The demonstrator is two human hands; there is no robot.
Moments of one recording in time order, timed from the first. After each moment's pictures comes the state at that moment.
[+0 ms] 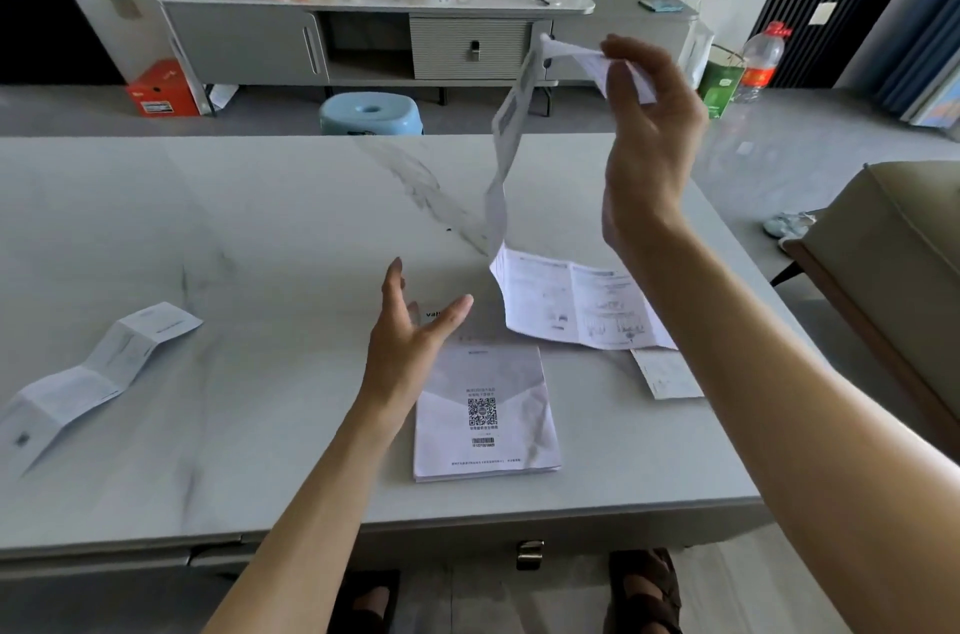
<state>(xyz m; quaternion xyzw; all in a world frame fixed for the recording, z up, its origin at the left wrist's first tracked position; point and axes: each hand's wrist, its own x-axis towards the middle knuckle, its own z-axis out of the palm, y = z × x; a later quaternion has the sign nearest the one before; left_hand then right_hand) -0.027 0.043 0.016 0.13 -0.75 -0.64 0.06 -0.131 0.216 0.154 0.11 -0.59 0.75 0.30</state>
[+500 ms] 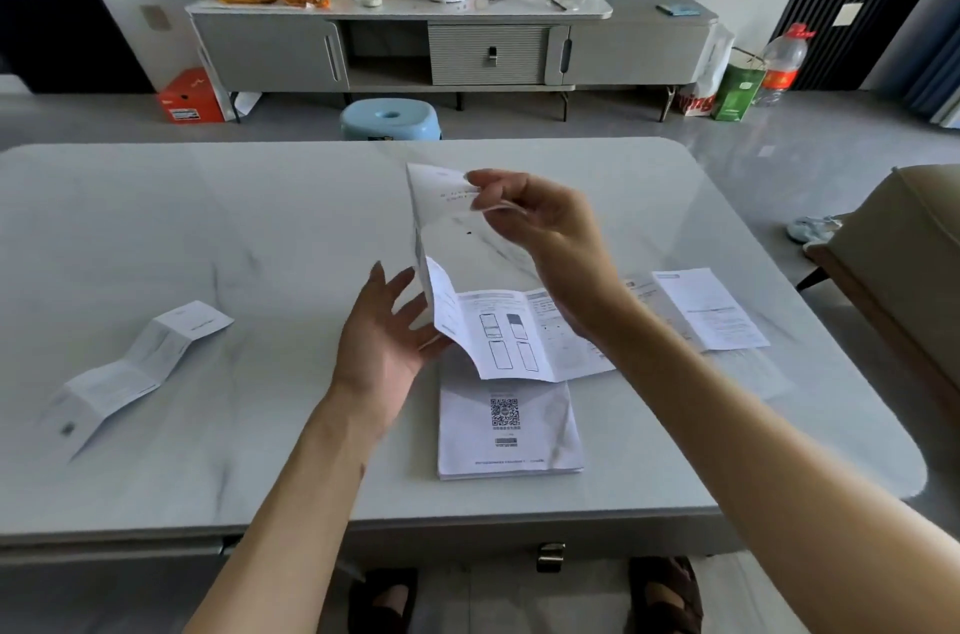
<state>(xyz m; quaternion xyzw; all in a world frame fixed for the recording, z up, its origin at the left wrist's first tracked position) -0.018 0.007 0.033 0.16 -0.43 -0.89 -0.02 -0.081 0.175 0.106 0.27 -0.65 0.71 -0.02</state>
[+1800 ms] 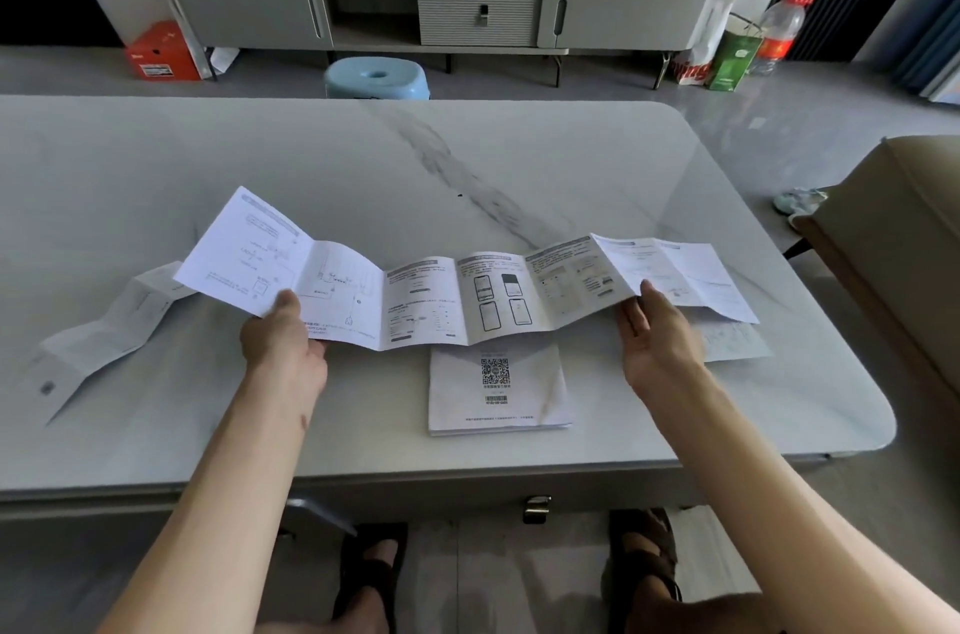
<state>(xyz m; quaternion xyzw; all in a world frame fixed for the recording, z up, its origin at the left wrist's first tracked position) 0.001 -0.038 0.022 0.43 -0.43 -0.77 0.19 -0.050 0.261 0.014 -0.35 -0.37 0.86 0.03</state>
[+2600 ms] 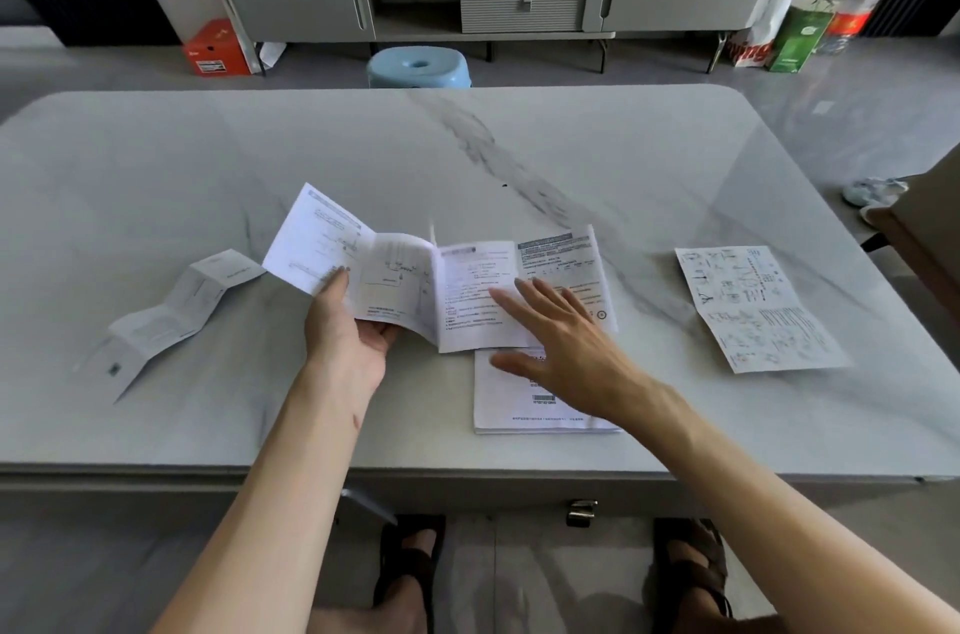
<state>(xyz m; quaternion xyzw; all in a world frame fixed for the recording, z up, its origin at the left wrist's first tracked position) -0.008 -0.040 0.009 0.36 -0.39 -0.84 0.14 -0.037 0.186 -0.021 0.32 -0.92 0.20 -0.09</state>
